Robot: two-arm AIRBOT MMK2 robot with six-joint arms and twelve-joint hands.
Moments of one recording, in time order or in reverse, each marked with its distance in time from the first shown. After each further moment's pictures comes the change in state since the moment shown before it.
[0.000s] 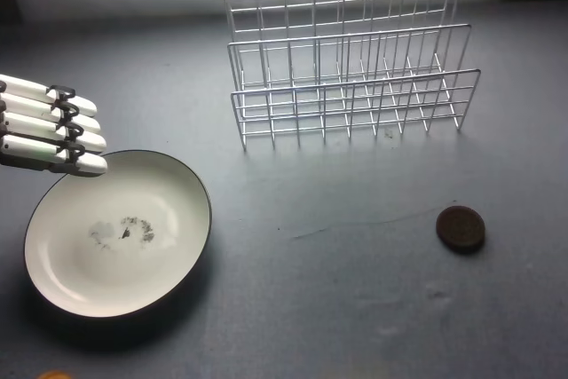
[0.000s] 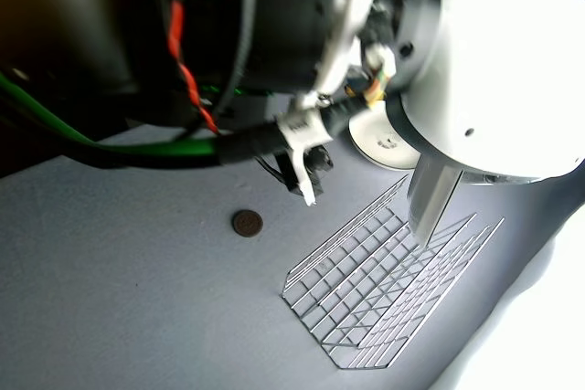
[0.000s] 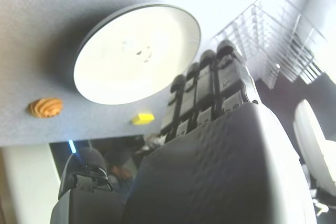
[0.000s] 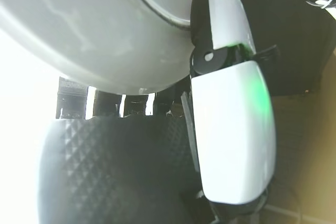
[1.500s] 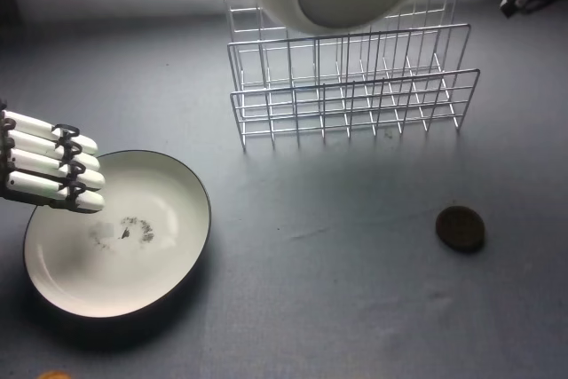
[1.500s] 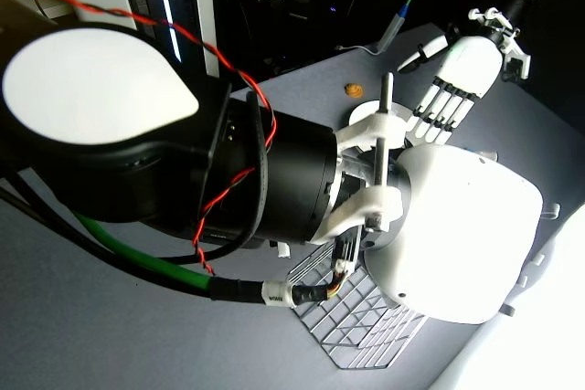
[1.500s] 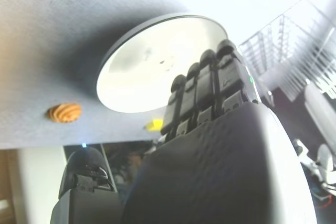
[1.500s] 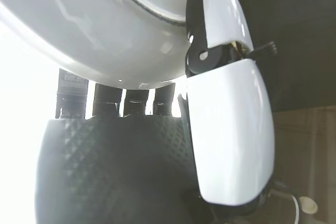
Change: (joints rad) left arm 0.066 -0.025 -0.006 0.024 0.027 0.003; right arm -0.148 -0.082 0.175 -0.031 -0.048 0.191
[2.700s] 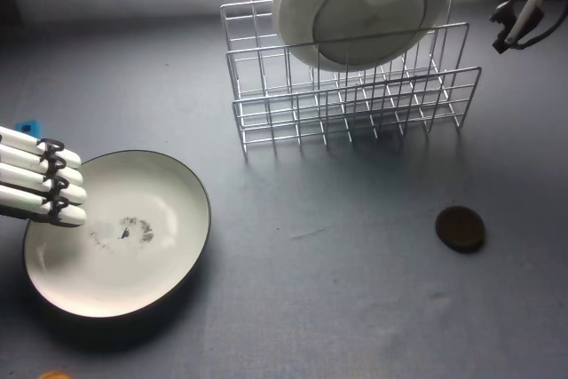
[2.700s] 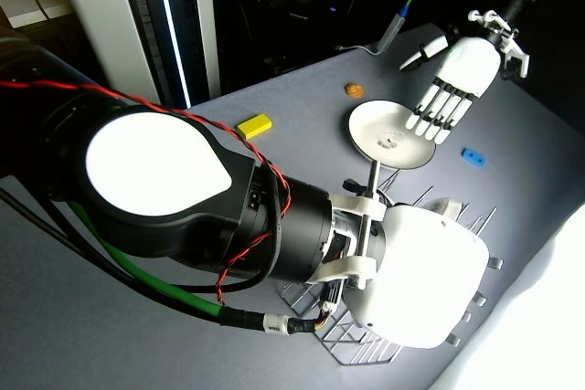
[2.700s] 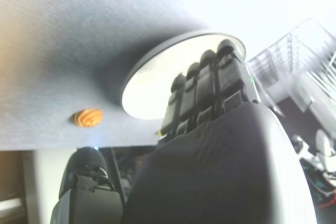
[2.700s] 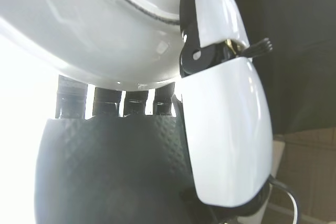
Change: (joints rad) left arm 0.065 -0.011 0.030 -0.004 -0.008 0.026; right arm -0.096 -0.061 0.074 0.010 -0.051 0.018
